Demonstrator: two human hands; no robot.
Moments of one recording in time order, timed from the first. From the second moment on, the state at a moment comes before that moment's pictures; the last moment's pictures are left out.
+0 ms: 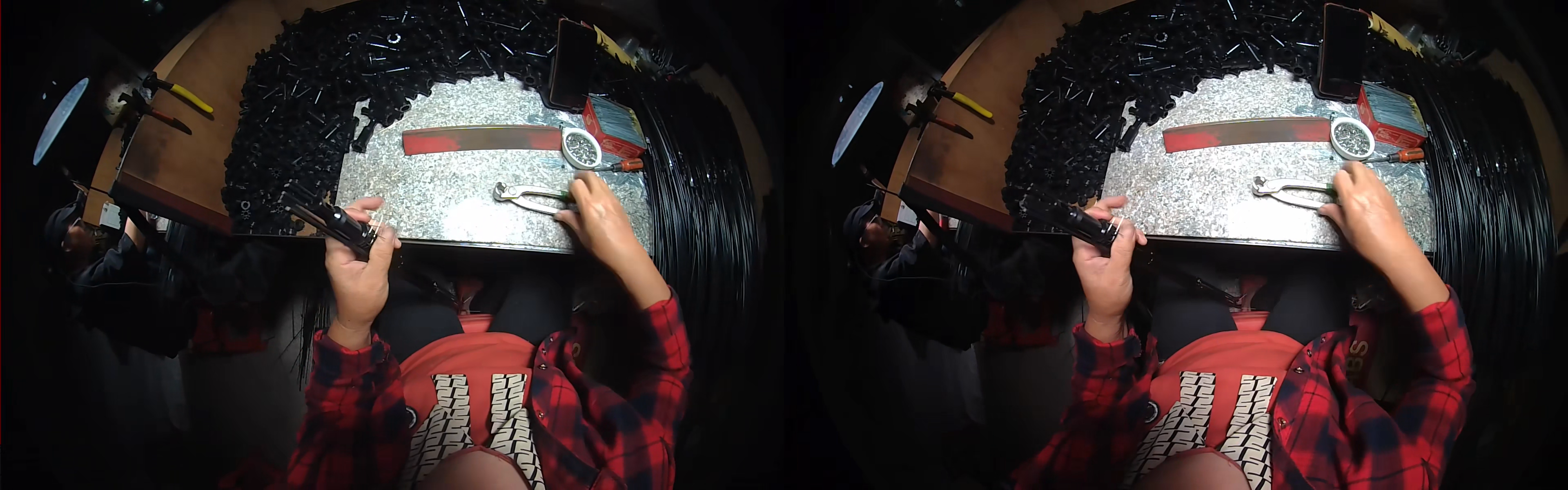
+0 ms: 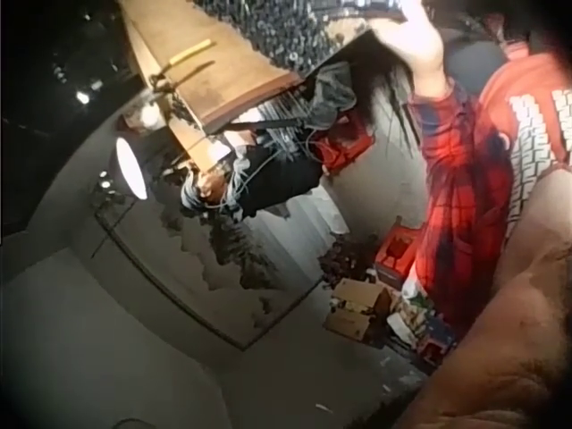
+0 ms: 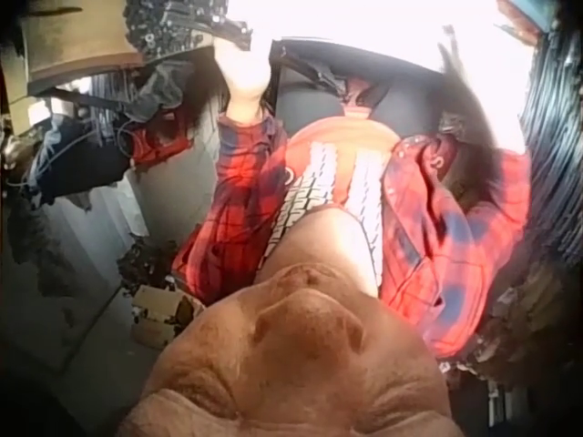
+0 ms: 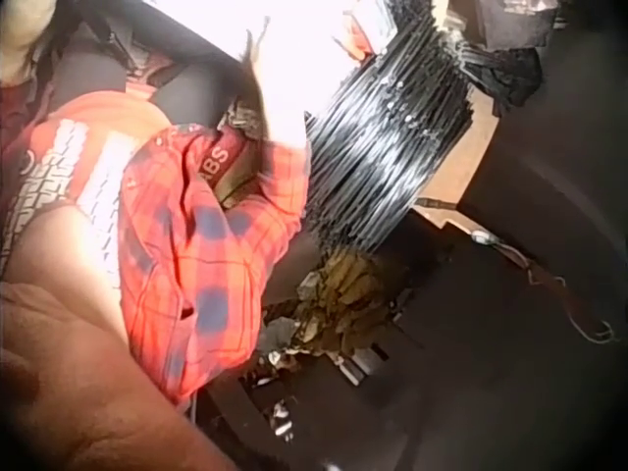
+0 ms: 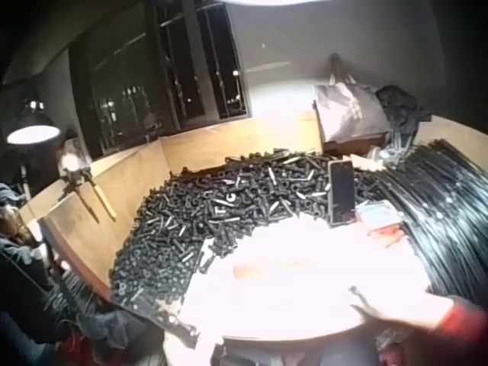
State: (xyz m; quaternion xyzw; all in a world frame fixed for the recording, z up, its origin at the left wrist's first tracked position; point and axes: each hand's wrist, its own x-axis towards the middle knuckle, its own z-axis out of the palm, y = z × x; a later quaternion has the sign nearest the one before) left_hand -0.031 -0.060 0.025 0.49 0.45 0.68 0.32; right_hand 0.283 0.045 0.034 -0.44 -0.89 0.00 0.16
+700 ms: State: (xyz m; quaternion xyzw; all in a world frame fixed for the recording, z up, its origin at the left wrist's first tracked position) left_hand 0.001 -0.066 0.028 0.52 0.37 0.65 0.42; right_hand 0.265 -0.005 0.027 -0.41 -0.67 0.45 0.42
